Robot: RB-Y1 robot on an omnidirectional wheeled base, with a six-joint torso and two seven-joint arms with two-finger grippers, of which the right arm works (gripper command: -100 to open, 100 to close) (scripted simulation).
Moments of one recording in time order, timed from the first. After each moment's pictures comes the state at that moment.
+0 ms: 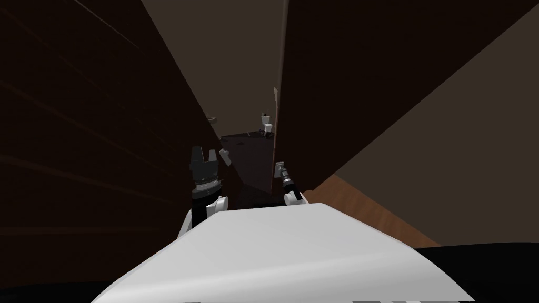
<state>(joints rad) 0.24 -0.02 0.26 -1.50 -0.18 -0.28 0.23</state>
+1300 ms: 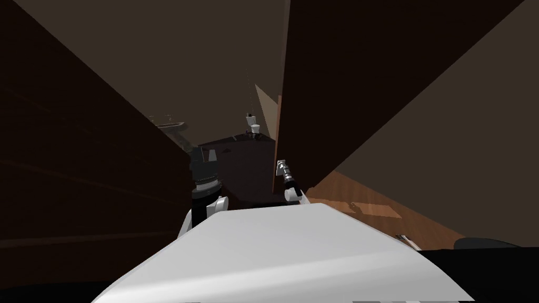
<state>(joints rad) 0.18 0.01 0.18 -1.45 -0.23 -0.28 0.26</state>
